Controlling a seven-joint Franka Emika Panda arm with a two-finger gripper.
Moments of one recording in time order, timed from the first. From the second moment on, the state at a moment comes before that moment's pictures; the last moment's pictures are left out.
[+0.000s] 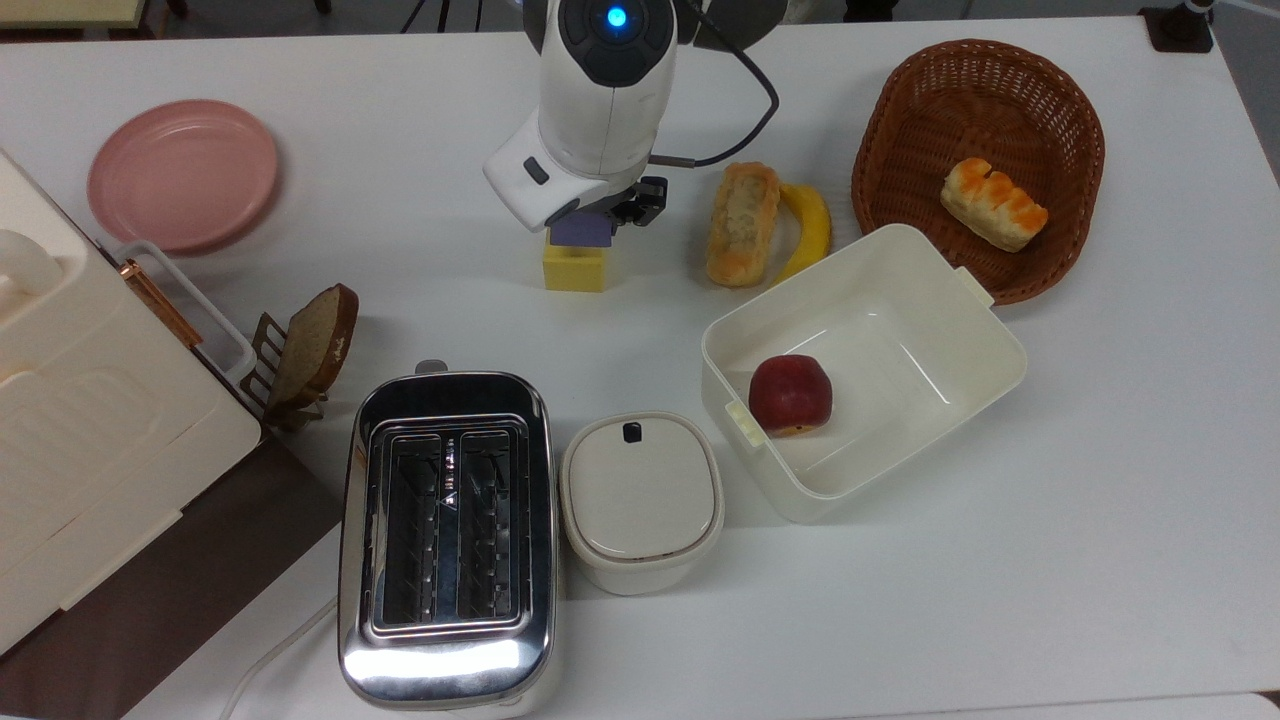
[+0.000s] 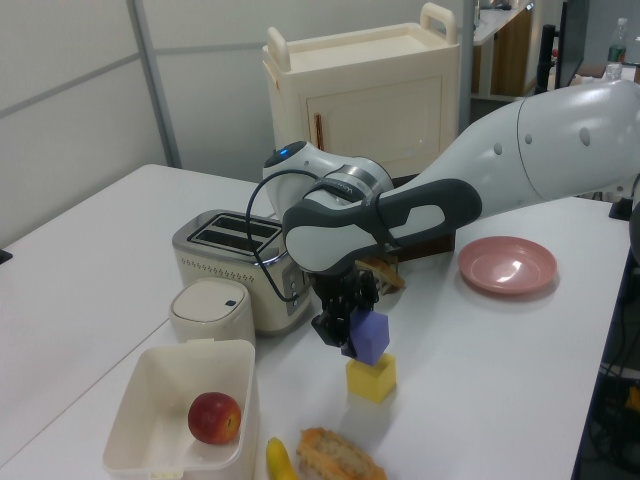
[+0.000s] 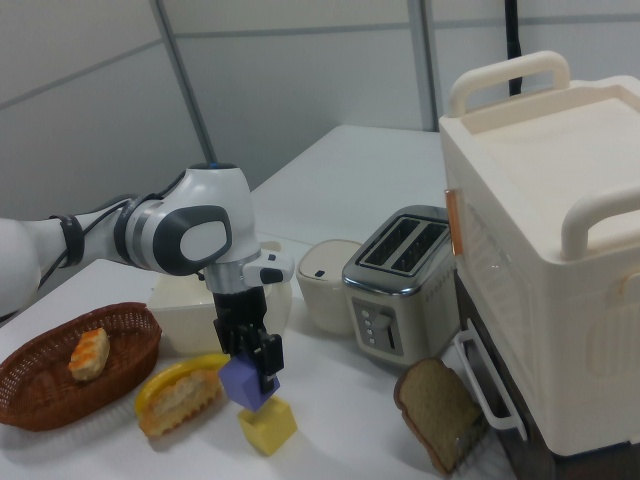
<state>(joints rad) 0.62 0.34 -0.58 -1.72 0.08 1.77 0.09</state>
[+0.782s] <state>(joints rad) 0.28 0.35 -0.55 -1.72 0.07 1.80 -0.14</state>
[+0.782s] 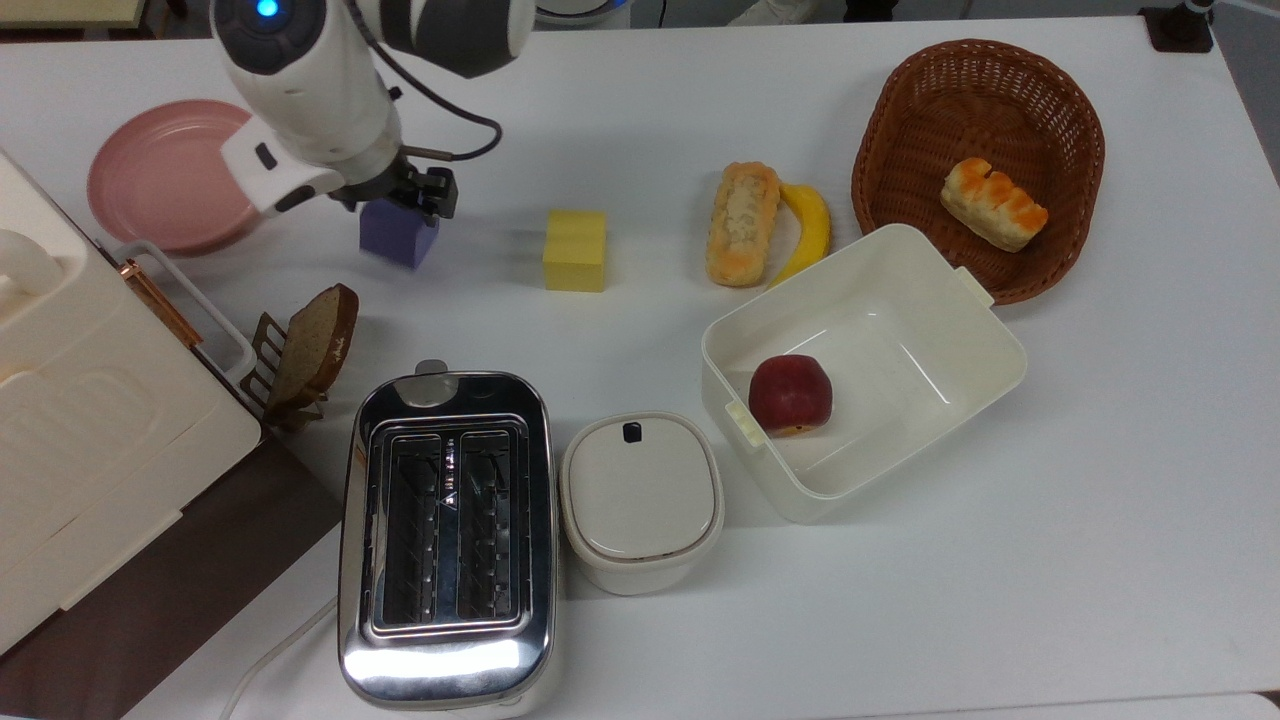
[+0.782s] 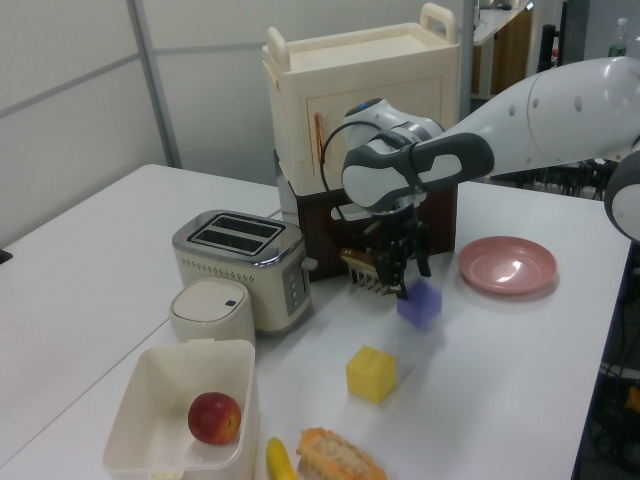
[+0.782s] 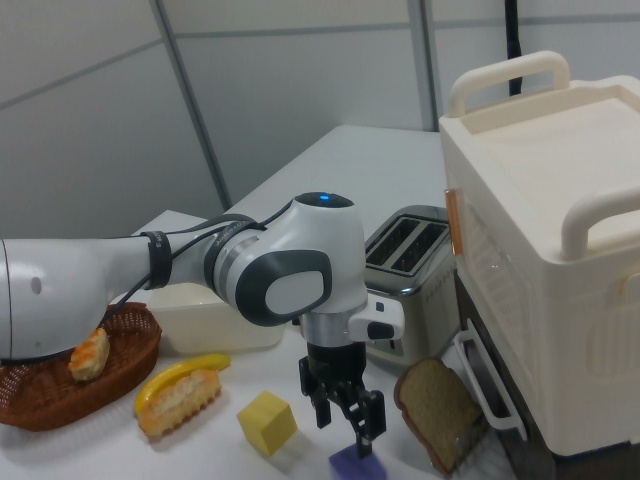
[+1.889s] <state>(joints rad) 0.00 0.12 -0.17 -1.59 -0.01 1.72 0.10</state>
